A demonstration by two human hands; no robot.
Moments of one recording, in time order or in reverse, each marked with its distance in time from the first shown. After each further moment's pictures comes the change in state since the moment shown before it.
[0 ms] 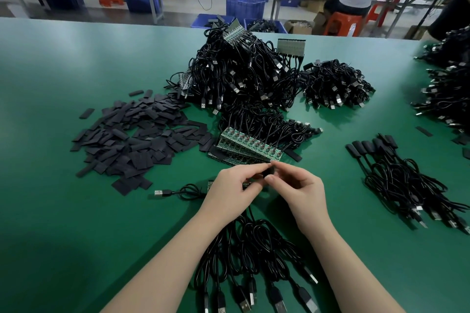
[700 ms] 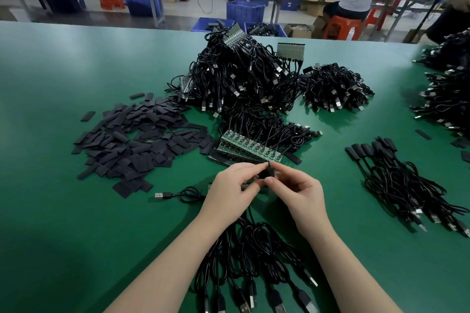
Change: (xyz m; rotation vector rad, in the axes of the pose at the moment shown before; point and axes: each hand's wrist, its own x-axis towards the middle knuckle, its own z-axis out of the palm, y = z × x) left_hand 0.001 -0.006 0.001 0.053 0.051 0.062; right_hand -0.001 -0.003 0.001 0.048 -0.028 -0.004
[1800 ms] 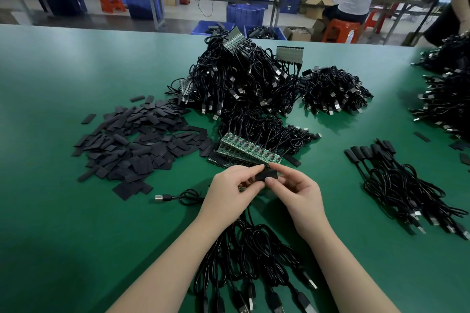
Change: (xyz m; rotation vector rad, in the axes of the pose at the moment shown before) left_hand 0.001 -0.001 0.000 -0.022 0.036 -0.061; right_hand 0.005 0.009 -0.002 0.020 -0.020 0.058
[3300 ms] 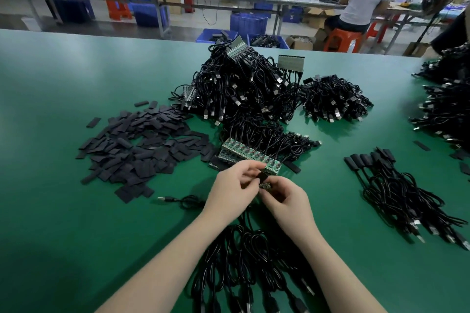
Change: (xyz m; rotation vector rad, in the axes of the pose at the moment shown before) left_hand 0.012 0.010 -0.002 -0.099 -0.016 -0.135; right_hand 0.002 0.007 0.010 -0.438 -0.015 -0.027
